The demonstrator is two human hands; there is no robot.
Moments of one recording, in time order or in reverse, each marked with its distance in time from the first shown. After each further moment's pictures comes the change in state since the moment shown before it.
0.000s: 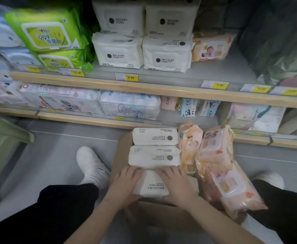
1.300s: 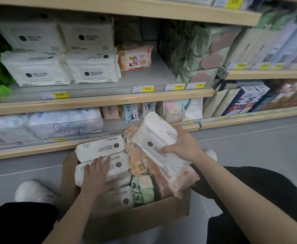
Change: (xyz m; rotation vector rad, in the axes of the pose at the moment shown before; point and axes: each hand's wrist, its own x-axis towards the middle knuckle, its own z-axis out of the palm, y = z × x) left_hand 0.093 0.037 0.001 0.083 -0.168 -0.075; right_hand -0.086 0.109 -0.155 0.691 0.382 0.750
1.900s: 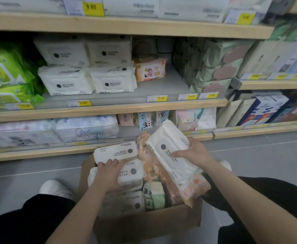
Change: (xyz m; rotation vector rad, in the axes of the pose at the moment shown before) left_hand -0.012 0.010 -0.061 0.124 -0.023 0.076; right_hand 0.006 0.005 0.002 0.217 -0.085 0.133
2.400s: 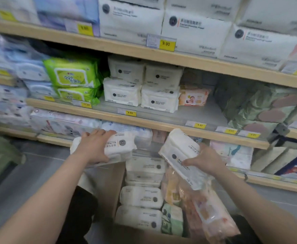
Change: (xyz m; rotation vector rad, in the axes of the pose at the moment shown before) left_hand -0.071 -0.128 -0.118 -0.058 0.309 -0.261; right_hand 0.000 -0.098 0.032 -0.512 0.025 -0.245
